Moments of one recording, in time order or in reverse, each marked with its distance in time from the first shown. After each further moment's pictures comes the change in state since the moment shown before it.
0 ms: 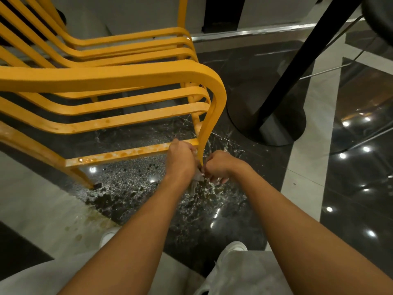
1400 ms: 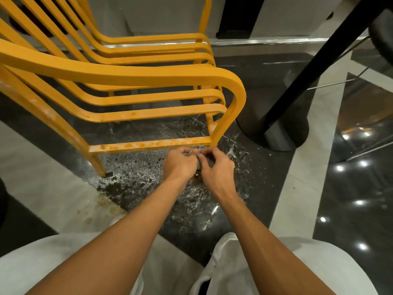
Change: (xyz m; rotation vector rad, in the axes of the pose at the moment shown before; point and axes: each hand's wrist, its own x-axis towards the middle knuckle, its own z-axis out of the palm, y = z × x) left_hand -0.056 -0.013 -0.068 -0.491 -0.054 -0.373; right_hand -0.024 -0.013 0.088 0.336 0.748 -0.457
